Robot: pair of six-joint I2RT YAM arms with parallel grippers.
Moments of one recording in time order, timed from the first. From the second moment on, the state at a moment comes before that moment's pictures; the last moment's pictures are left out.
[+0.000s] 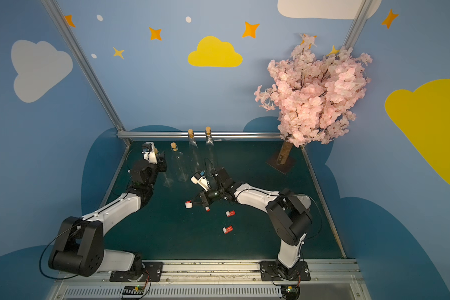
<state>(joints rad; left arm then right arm) -0.18 1.38 0.73 0.56 -0.22 -0.03 0.80 1.78 1.11 -0.04 -0.86 0.30</state>
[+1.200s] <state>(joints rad) -0.75 0.88 0.36 0.19 -0.38 -0.24 0.87 1.73 0.95 -0.20 -0.72 0.41</state>
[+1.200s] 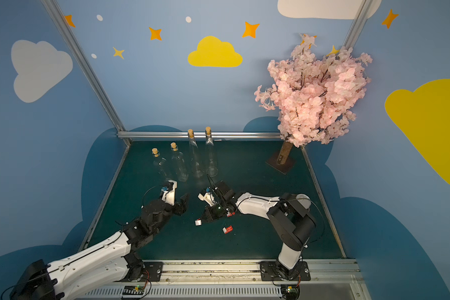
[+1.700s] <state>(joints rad) -0.76 0.81 0.27 0.12 -0.46 -0.36 0.90 1.76 1.02 -0.31 -0.60 0.40</state>
